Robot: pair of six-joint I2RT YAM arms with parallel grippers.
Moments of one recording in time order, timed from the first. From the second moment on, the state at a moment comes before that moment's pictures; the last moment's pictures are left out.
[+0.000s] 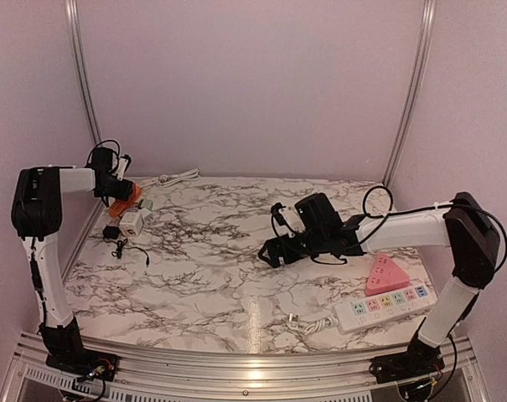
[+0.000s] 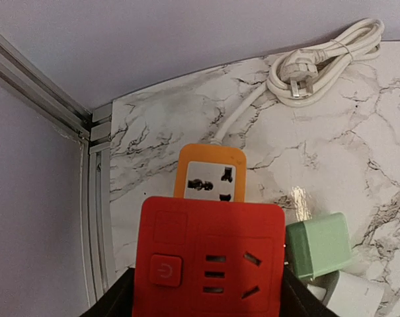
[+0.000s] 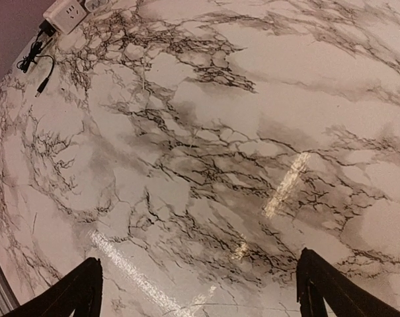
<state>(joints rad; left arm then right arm) 0.04 2.13 1.57 -0.18 -0.02 0.31 0.76 1.69 0.99 -0.05 -0.13 0.29</state>
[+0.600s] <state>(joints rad) -0.09 2.00 1.40 -0.19 0.11 0.31 0.86 1.77 1.11 -0.06 -0.13 0.29</state>
